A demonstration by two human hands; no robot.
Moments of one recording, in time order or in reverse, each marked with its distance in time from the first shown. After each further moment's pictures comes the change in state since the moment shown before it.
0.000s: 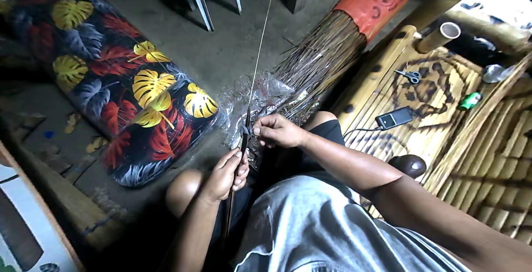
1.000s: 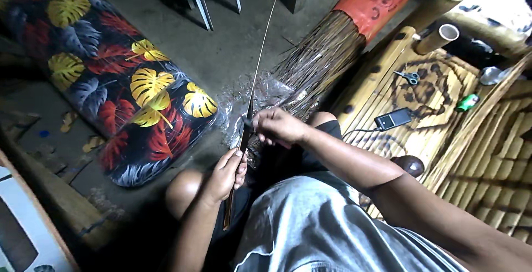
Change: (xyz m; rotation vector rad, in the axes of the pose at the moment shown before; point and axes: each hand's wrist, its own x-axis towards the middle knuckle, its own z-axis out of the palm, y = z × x) left_hand 0.002 -0.001 0.003 0.138 0.140 0.006; right_hand 0.006 -0.026 0.002 0.095 0.068 0.237
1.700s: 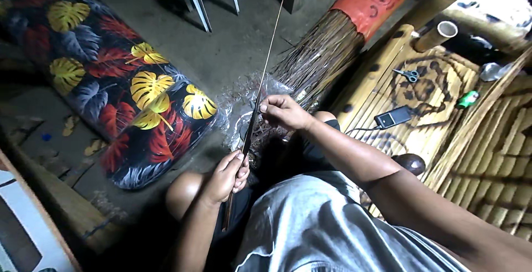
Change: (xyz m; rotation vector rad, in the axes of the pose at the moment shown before) left_hand -0.001 0.001 -0.002 -0.074 -0.145 0.014; right_hand 0.023 0.014 -0.046 -0.102 0.053 -0.350
